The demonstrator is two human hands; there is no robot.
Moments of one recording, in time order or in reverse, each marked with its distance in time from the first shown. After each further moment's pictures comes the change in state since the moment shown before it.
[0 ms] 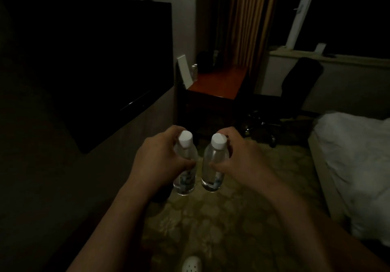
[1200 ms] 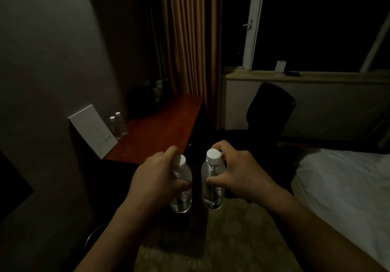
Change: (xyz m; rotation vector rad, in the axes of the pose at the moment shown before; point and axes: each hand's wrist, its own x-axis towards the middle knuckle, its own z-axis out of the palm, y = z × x) left_hand 0.711 0.138 0.409 0.222 -0.181 0.186; right_hand 0.586 0.497 -0.223 -0.030 0.005 0.070
